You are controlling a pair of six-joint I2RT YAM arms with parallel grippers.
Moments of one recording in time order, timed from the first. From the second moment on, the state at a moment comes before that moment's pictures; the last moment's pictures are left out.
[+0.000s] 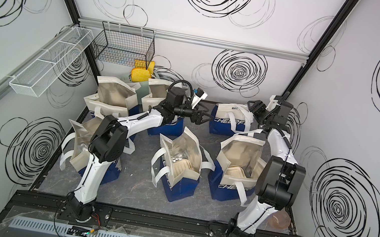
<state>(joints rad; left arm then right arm) -0.54 2.23 1.83 0.19 0.80 -0.20 -0.20 1.79 1.47 -0.12 -0.59 0.65</state>
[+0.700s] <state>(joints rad) -0.55 2.23 1.84 0.08 0.67 -0.15 -0.11 1.84 1.57 -0.26 -0.69 0.67</state>
